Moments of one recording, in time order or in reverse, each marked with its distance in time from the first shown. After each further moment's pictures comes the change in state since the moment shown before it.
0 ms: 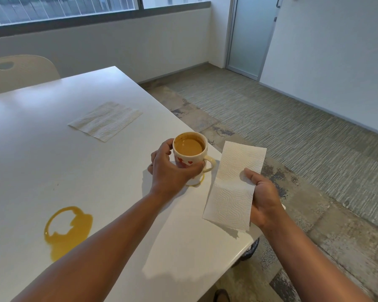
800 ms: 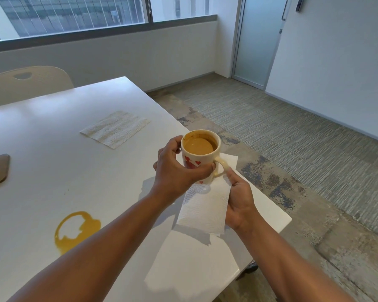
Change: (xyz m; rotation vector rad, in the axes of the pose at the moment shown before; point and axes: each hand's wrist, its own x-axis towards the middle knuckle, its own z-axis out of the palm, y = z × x) left_hand 0.007 0.031 -0.018 -0.011 -0.060 0.129; right_hand 0.003 0.028 0.063 0.210 -0.341 0.231
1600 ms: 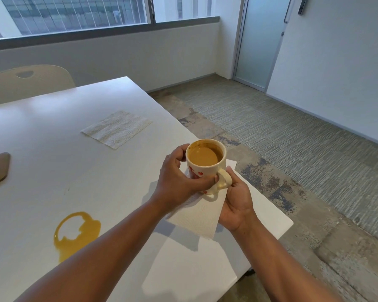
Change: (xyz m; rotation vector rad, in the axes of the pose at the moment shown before) left_hand -0.007 -0.012 -0.004 -0.075 -0.112 0.107; right_hand -0.003 0.001 0.009 0.083 -0.155 0.059
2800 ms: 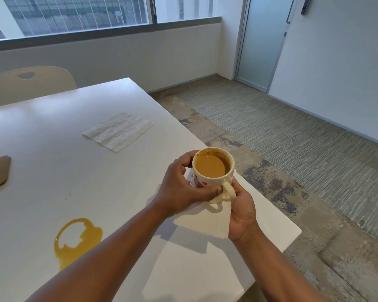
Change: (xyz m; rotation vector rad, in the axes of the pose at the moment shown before) left_hand 0.011 -0.012 -0.007 -0.044 -0.120 0.076; right_hand 0.008 0.006 -0.006 0.007 0.039 0.030
